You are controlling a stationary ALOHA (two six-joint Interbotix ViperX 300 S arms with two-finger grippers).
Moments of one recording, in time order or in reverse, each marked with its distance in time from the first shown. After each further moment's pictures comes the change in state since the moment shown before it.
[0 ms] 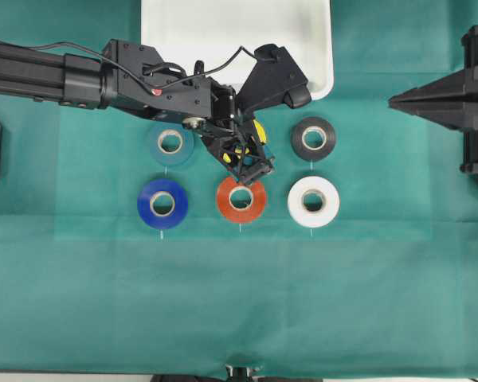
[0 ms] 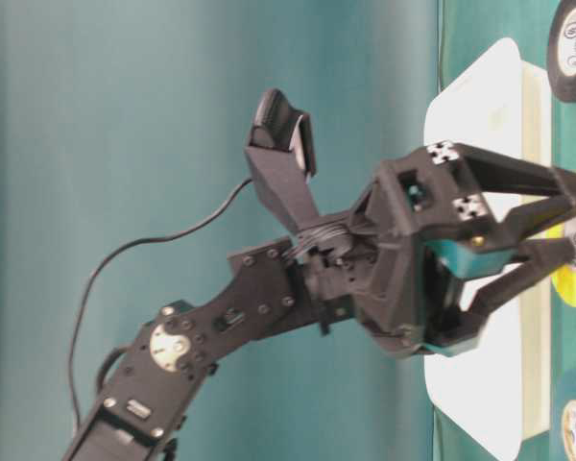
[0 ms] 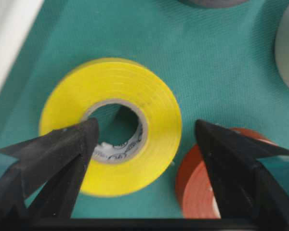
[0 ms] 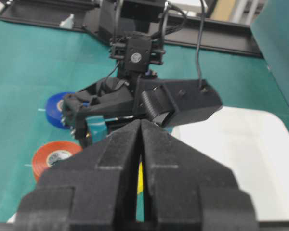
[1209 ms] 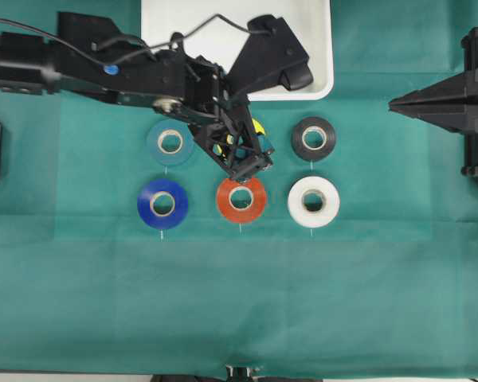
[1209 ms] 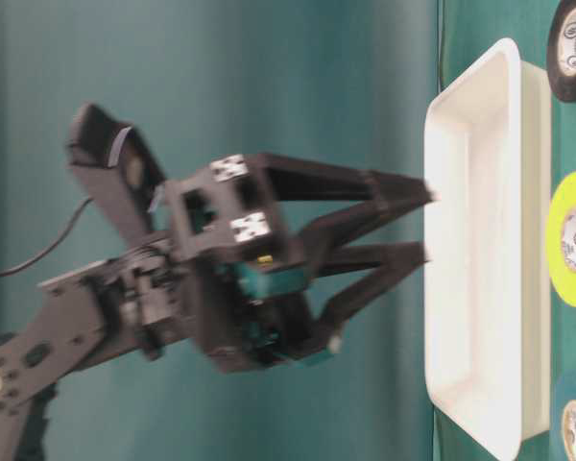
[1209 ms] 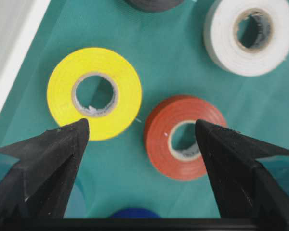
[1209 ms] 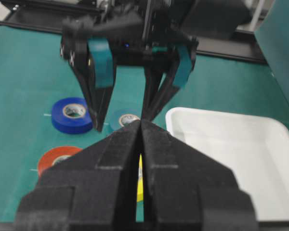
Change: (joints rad) left arm -0.017 -0.172 -0.060 0.009 0.143 0.014; right arm 0.021 -0.002 0.000 0.000 -0.018 0.002
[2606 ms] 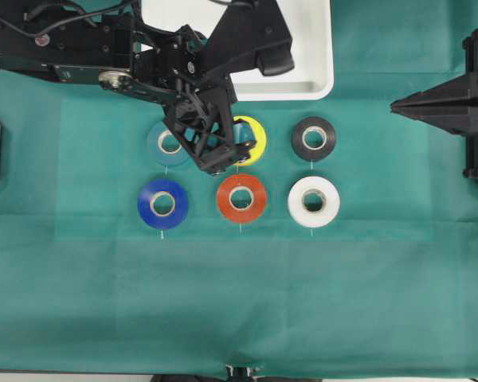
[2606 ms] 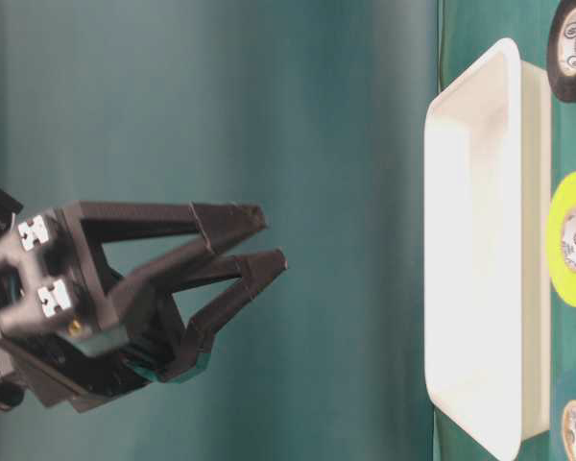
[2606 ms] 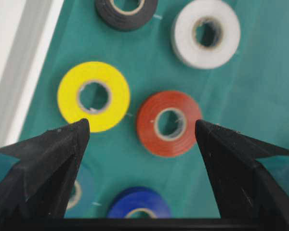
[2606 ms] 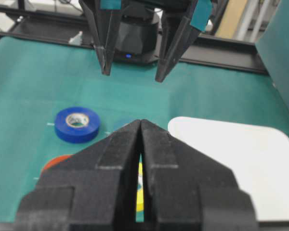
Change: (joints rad) left arm 0.002 -0.156 -0.040 -0.009 0.081 0.100; right arm 0.014 0.000 0.008 0.000 -0.035 0.002
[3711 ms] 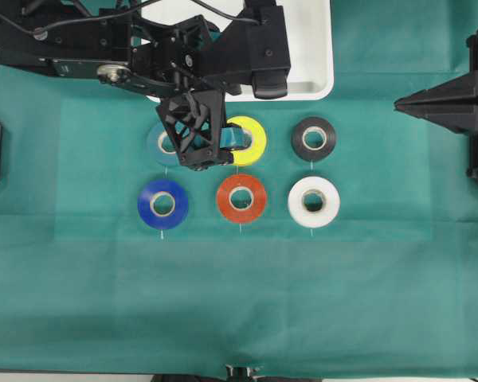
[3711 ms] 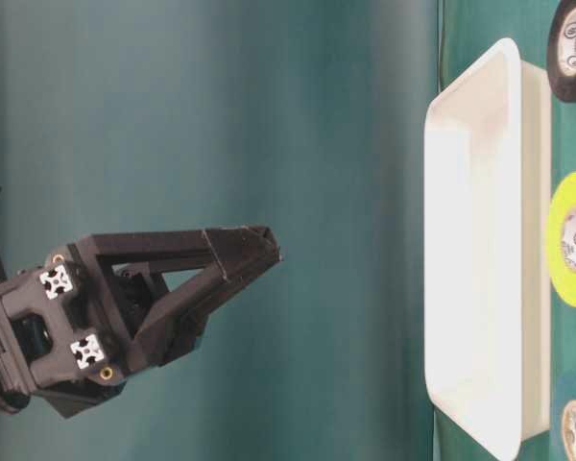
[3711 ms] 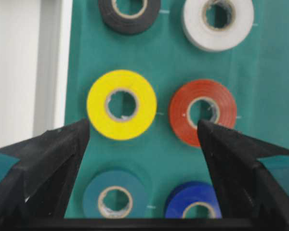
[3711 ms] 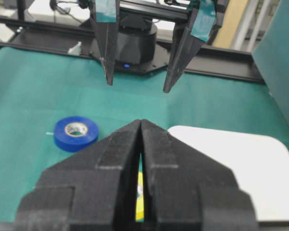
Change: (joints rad) left arm 0.017 -0.011 0.015 0.002 -0.003 0.324; right arm 0.000 -0.018 -0.002 0.000 -0.014 0.000
